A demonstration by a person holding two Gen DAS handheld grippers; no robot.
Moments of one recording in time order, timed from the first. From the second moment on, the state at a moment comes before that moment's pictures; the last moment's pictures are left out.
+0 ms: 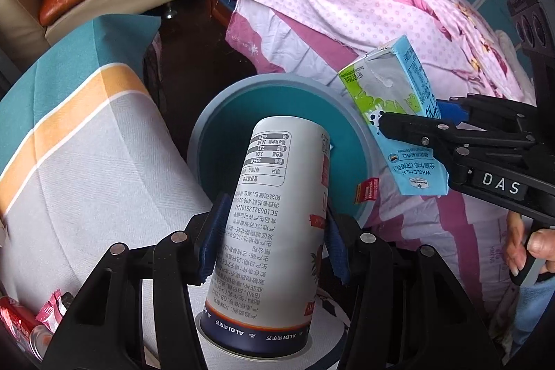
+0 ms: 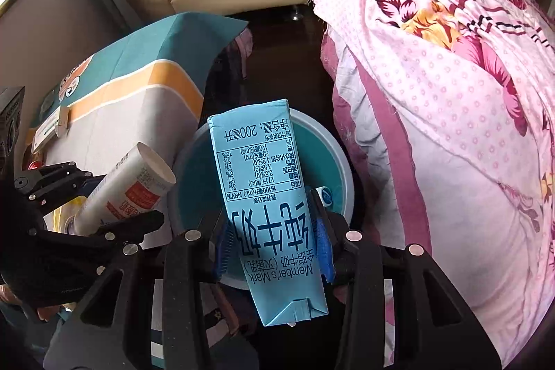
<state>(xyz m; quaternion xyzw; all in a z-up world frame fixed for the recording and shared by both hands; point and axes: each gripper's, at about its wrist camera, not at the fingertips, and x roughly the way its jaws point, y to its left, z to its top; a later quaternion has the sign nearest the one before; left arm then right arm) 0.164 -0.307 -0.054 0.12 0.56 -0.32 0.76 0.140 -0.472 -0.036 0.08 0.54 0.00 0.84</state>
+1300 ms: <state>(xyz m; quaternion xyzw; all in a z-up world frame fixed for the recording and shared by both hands) 0.155 -0.237 -0.032 0.08 0.54 -0.28 0.79 0.158 -0.435 -0.048 0.04 0.59 0.01 0.81</state>
